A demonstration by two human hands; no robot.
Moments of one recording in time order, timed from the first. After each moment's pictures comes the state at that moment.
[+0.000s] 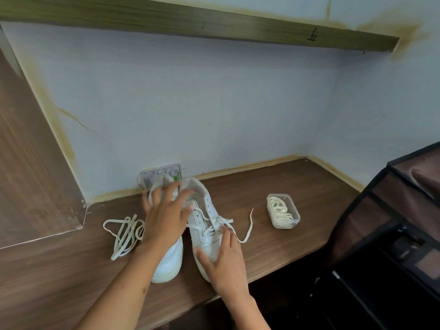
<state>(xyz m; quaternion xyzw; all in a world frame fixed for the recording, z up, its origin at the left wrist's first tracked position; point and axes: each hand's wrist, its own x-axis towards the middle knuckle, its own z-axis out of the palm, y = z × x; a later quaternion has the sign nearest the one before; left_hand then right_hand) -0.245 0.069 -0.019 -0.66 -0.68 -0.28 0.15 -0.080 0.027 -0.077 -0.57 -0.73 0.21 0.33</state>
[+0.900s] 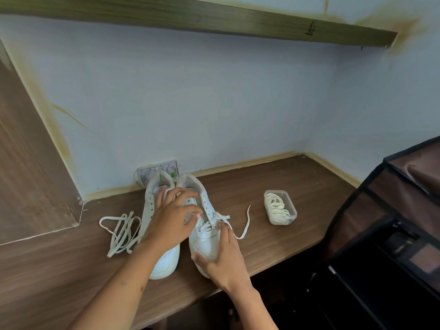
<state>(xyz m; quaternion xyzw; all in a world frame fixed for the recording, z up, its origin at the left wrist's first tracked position) -0.242 0.069 -0.027 -0.76 -0.58 -0.27 0.09 -0.069 0.030 -0.072 -0.53 -0.73 0.29 0.31</state>
